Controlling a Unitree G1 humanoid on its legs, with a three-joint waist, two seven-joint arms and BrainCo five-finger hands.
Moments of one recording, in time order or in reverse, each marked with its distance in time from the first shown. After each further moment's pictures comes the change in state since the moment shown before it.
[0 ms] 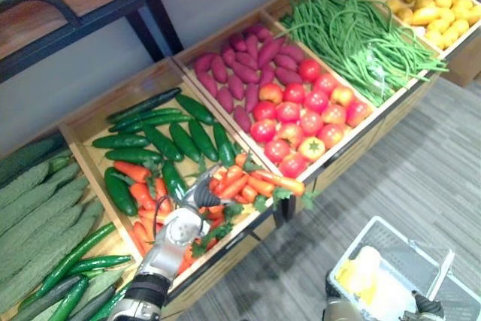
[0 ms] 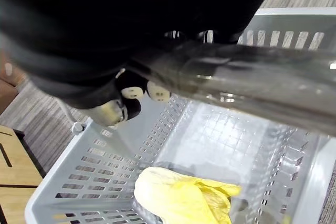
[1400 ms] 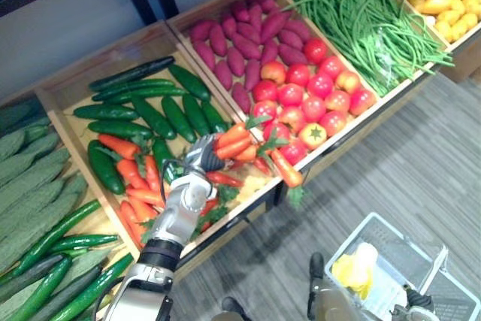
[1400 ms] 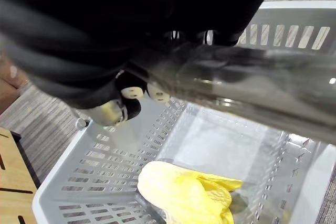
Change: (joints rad) left arm -0.175 -0.013 0.001 -0.089 0.225 0.093 0.118; right arm -0.031 0.039 0.012 0.013 0.001 -0.013 -0.029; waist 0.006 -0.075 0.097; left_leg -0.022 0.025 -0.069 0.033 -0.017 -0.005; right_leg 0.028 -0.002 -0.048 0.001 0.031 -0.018
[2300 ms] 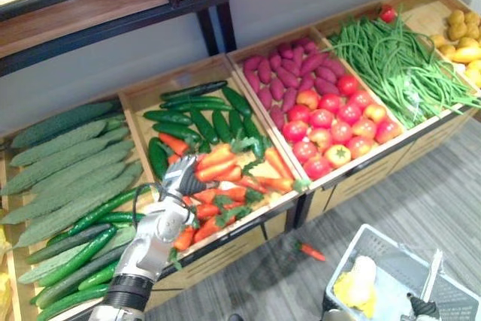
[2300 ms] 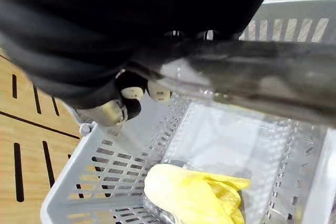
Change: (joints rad) left arm 0.235 0.145 0.055 -0.173 0.009 -0.070 -0.005; right arm 0.045 -0.060 0.052 0.000 -0.044 0.006 0.029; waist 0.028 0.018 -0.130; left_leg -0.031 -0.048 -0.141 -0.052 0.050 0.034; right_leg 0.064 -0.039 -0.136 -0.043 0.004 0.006
